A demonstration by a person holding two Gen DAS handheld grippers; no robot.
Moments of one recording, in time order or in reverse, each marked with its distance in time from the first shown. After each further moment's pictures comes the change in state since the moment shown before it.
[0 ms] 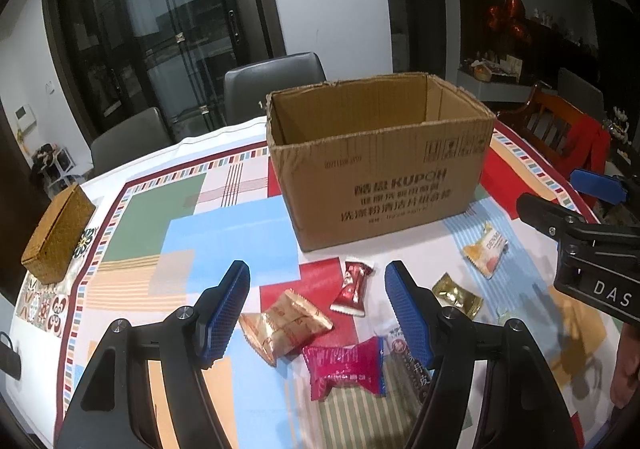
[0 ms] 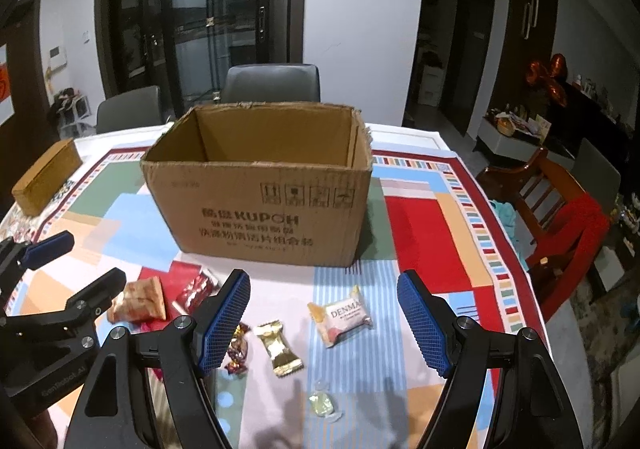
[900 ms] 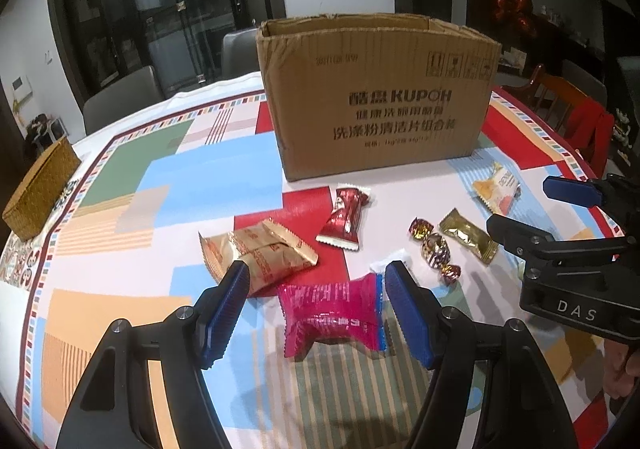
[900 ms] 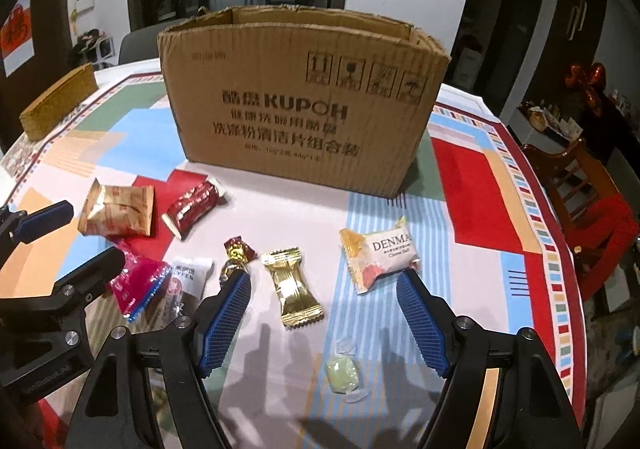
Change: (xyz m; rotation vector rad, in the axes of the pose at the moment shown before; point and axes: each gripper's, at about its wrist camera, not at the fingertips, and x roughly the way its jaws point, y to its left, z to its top) left arm 0.032 -0.008 -0.065 -0.050 0.063 -0.028; right arm 0.053 0.027 -0.059 -0.138 0.131 0.056
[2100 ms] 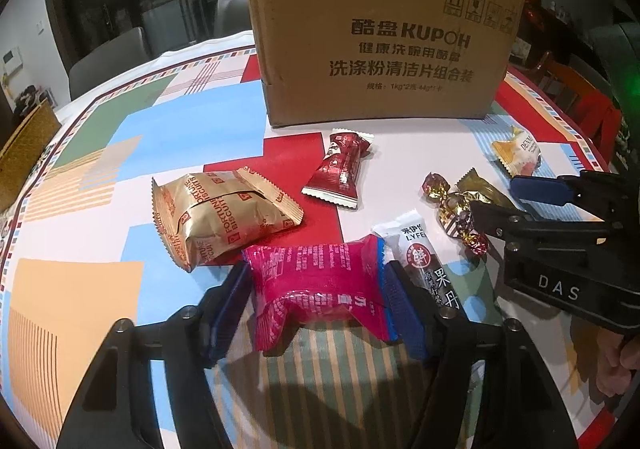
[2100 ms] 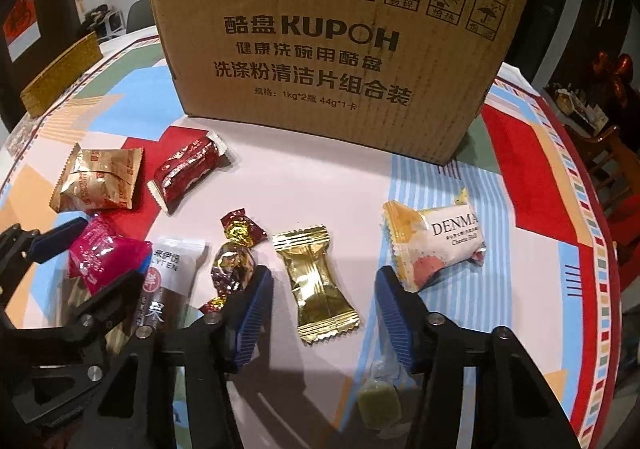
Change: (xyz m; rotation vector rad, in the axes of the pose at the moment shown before) left arm 0.045 -0.002 -0.020 -0.042 0.094 -0.044; right arm 0.056 0.010 -0.001 -0.023 0.123 0.077
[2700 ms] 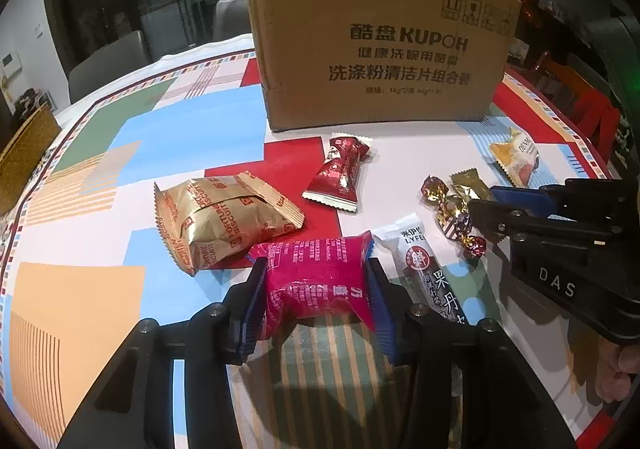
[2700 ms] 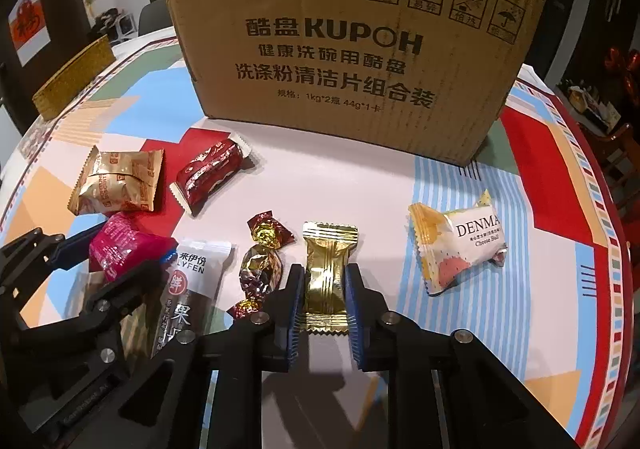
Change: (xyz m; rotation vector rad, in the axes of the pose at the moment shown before) left arm -0.004 0.001 0.002 0.006 -0.013 0.004; right arm -0.004 0.010 0.001 0.003 -0.005 0.048
